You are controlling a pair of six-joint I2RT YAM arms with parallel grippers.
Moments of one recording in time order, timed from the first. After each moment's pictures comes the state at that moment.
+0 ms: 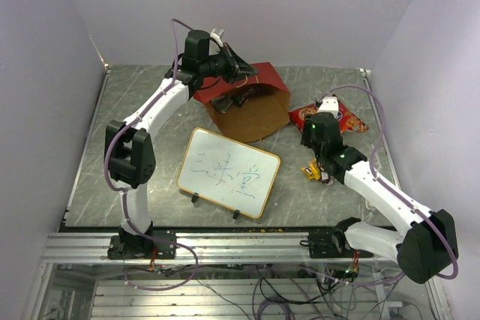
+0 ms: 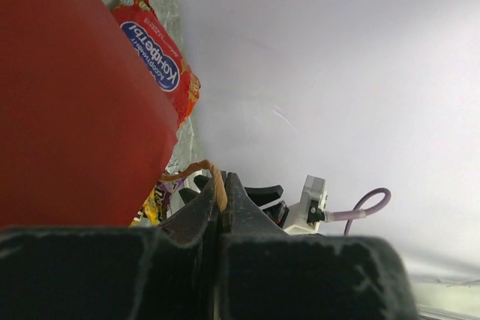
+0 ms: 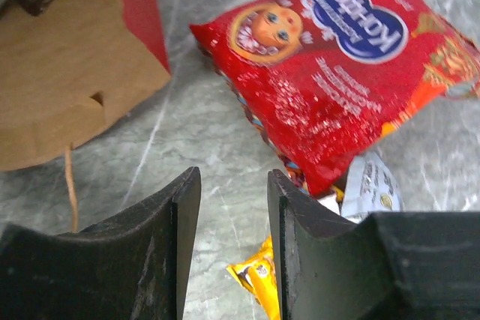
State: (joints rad) left arm -0.43 1.94 1.77 -0.11 0.65 -1.12; right arm 0.47 1.10 0.75 -0.20 0.50 0.27
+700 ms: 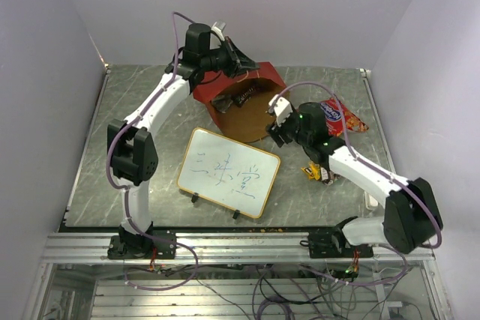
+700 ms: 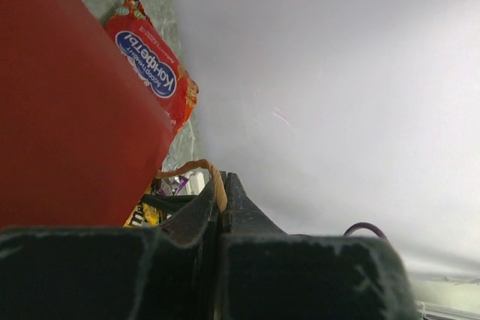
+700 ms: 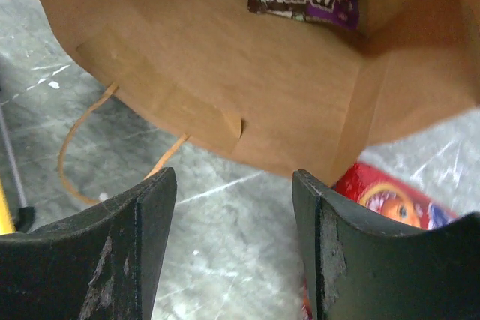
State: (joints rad) left arm -0.43 1.97 1.86 -0.16 0.65 -1.09; right arm 0.49 1.29 0.79 0.06 -0.13 -0.39
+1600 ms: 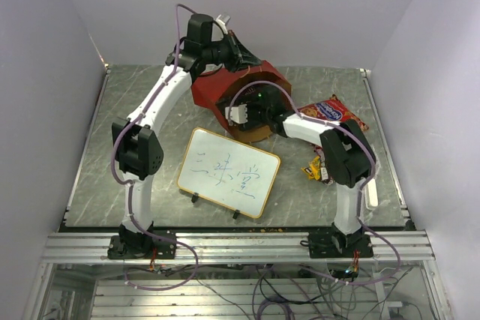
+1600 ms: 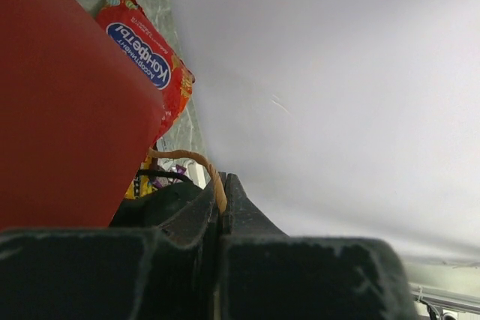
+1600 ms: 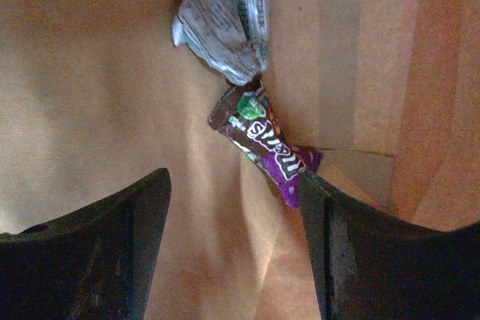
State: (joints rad) left arm -0.43 2.06 2.10 -0.35 0.71 -1.05; right arm 0.54 1.97 1.28 0.13 -0.27 -1.28
